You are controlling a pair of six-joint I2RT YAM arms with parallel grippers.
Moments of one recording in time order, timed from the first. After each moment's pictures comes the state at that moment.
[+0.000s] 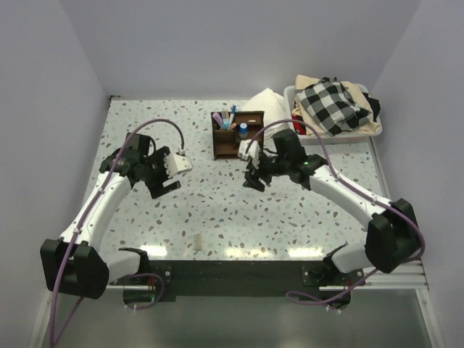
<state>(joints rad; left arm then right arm) -0.15 1.20 1.01 -0.85 0.35 1.02 0.56 1.40 1.02 -0.29 -0.58 -0.54</state>
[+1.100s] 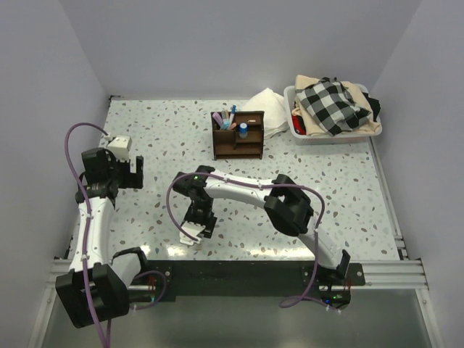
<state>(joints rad) 0.27 0.99 0.74 -0.45 0.21 0.26 1.12 2.28 1.92 -1.23 -0.58 -1.81</state>
